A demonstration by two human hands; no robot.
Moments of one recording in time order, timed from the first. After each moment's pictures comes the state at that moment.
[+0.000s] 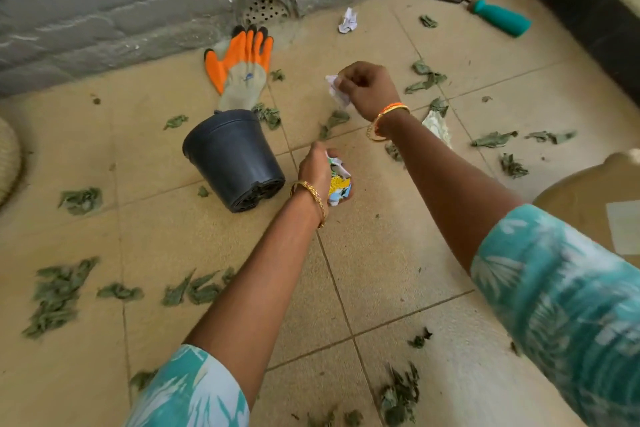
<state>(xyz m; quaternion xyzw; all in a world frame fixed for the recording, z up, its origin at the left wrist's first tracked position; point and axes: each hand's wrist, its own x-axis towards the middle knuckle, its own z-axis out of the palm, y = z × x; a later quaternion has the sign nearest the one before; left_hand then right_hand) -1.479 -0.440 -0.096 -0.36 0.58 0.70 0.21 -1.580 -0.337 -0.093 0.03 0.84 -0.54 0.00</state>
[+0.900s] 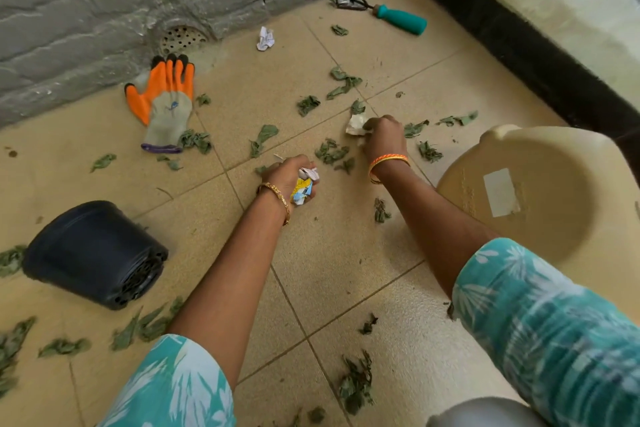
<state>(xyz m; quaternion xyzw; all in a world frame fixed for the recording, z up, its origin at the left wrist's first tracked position) -1.485 -0.392 -0.099 -0.30 0.56 0.70 0.32 -1.497 -0.225 -0.110 0.19 0.95 -0.24 -0.02</state>
